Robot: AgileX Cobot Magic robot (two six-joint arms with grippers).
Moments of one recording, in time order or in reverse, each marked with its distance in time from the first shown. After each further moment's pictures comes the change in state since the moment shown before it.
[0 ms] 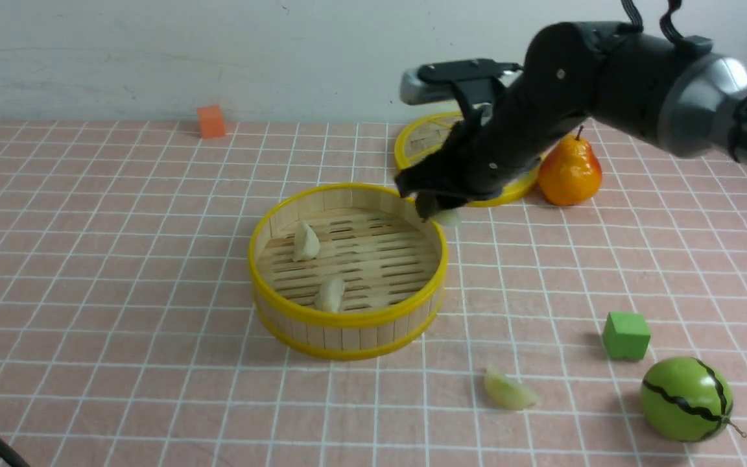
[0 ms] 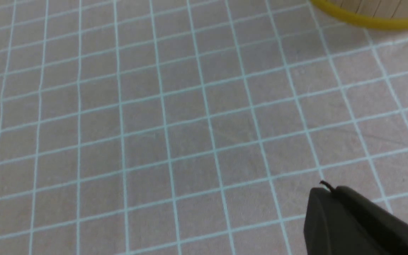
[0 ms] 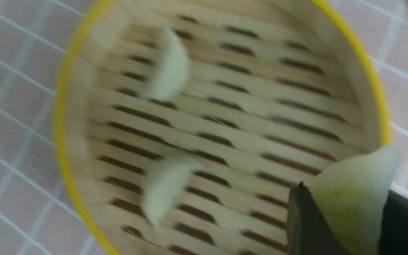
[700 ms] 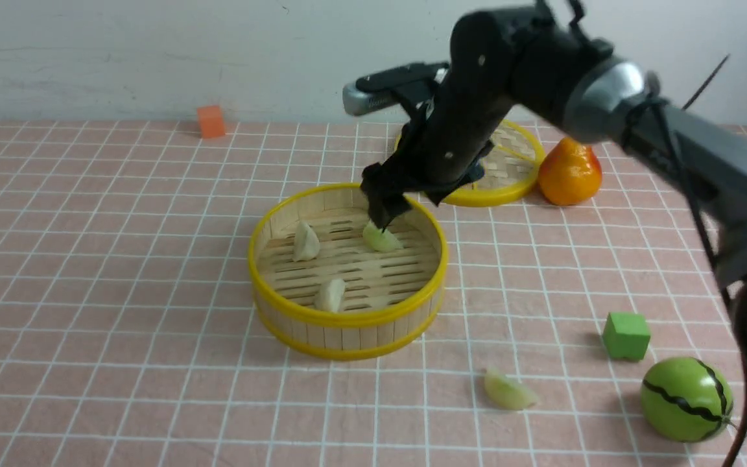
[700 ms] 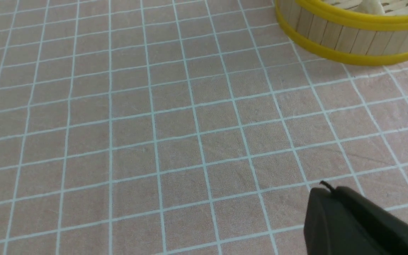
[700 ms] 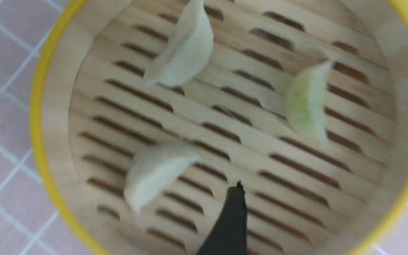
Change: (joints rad) right arm 0.017 0.159 -0.406 -0.134 0.414 -0.031; left arm 0.000 -0.223 0.117 -0.003 -0.043 -0.020
